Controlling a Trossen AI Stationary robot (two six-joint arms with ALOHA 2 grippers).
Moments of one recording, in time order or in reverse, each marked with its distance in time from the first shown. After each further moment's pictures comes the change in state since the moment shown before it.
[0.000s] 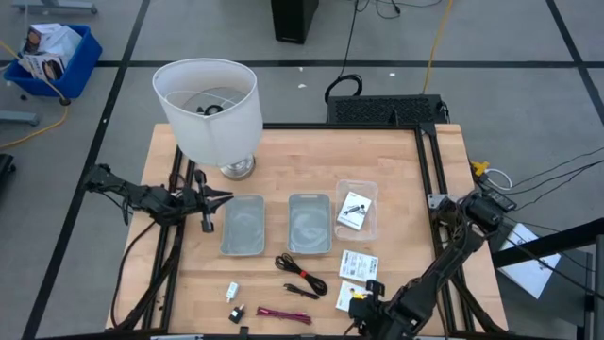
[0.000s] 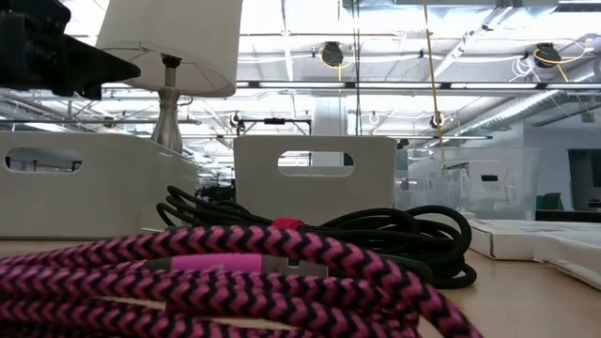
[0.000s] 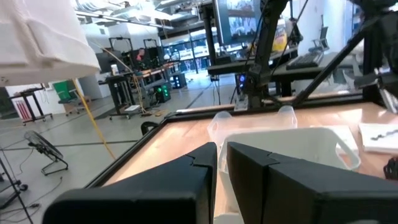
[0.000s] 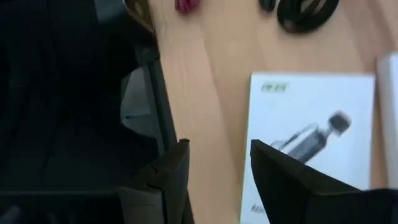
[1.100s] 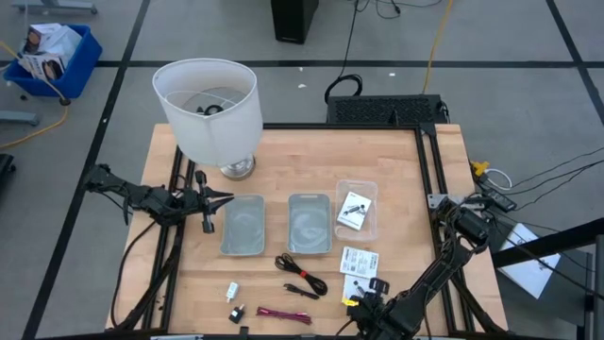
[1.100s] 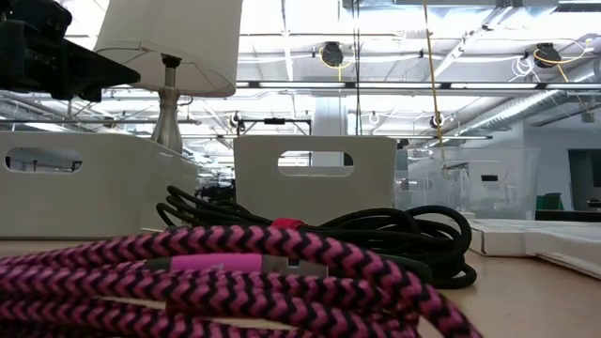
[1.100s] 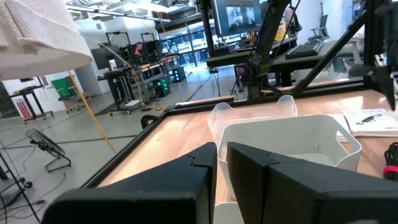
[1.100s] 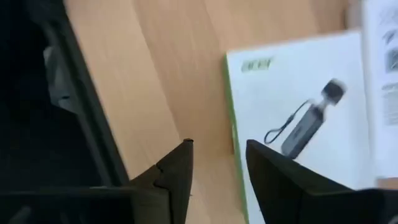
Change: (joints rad) left arm 0.000 0.000 0.001 -0.037 0.000 -0.002; right arm -0.008 0.138 0.166 -0.309 -0.025 0.075
